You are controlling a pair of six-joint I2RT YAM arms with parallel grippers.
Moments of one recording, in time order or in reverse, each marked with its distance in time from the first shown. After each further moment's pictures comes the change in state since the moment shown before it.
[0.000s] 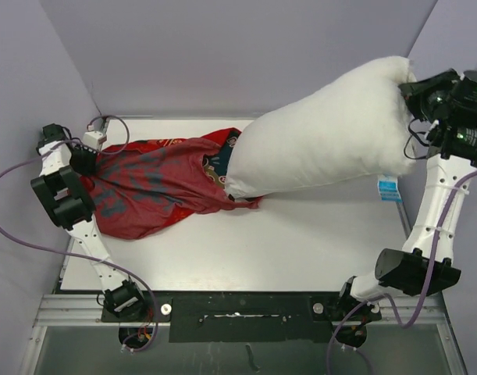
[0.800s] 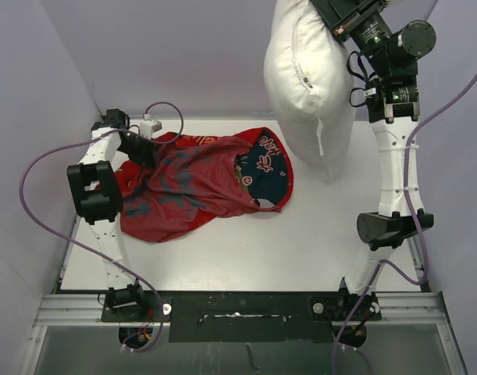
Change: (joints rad) left arm -0.360 -0.117 -0.071 -0.132 0.181 -0.308; right arm 0.519 0.421 0.605 0.672 -0.277 0.315
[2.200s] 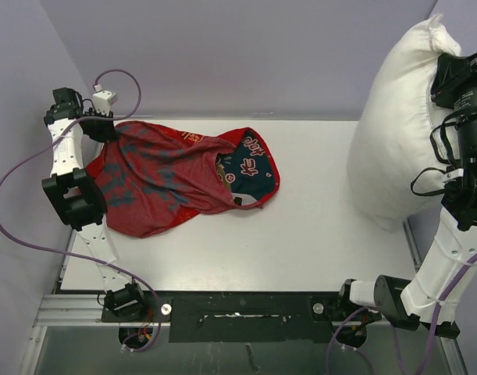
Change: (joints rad) left arm 0.196 -0.032 0.264 0.000 0.024 -0.033; right arm -0.304 -0.547 -0.154 -0.747 0.474 -0.911
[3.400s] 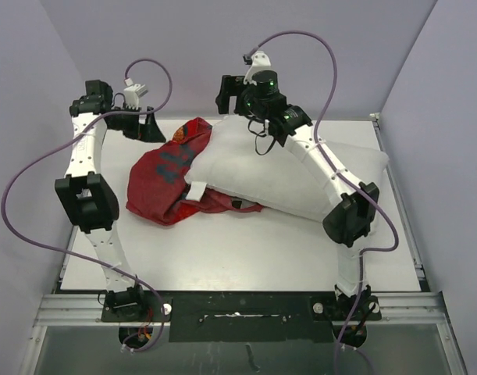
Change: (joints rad) left arm -0.225 -0.115 0.018 -0.144 0.226 -0.233; right arm 0.777 0.764 -0.080 0.360 0.139 0.124
